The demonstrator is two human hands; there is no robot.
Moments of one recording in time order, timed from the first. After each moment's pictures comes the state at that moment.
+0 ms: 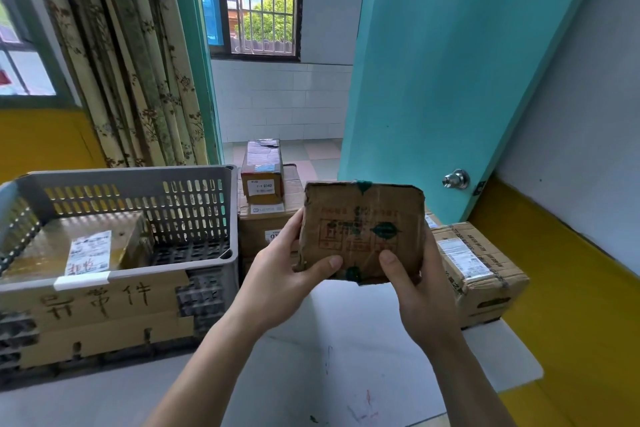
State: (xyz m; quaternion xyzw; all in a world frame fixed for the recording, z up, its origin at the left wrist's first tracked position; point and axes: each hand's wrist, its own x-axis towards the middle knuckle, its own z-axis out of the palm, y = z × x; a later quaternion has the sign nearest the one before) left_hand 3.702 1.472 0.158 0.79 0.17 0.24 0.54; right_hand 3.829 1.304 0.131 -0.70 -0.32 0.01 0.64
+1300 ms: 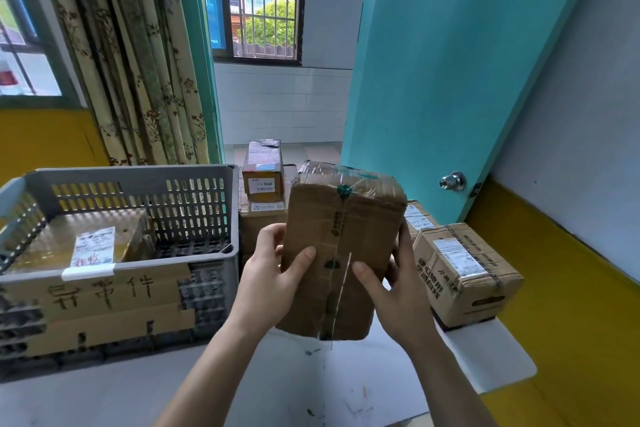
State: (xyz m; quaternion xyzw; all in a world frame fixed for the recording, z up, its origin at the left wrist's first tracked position) left_hand 3.699 1.473 0.125 0.72 0.22 0.30 0.58; right_hand 3.821 1.308 0.117 -0.75 -0.30 0.08 0.59
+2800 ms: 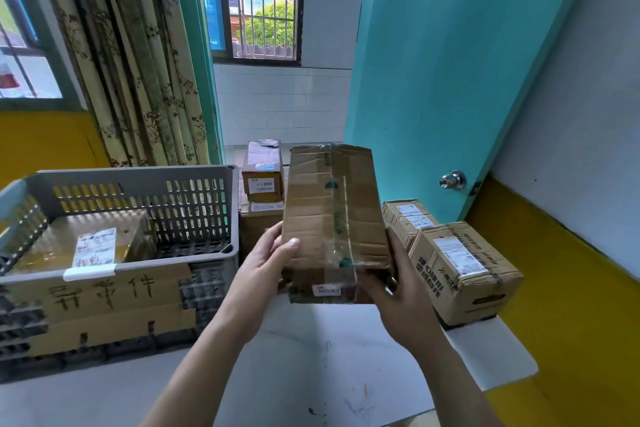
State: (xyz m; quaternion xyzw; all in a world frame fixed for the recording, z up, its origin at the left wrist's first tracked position) left_hand 3.690 1.469 0.142 0.64 0.22 0.22 0.70; right_hand 3.824 1.293 0.112 -0.74 -0.34 0.07 0.57
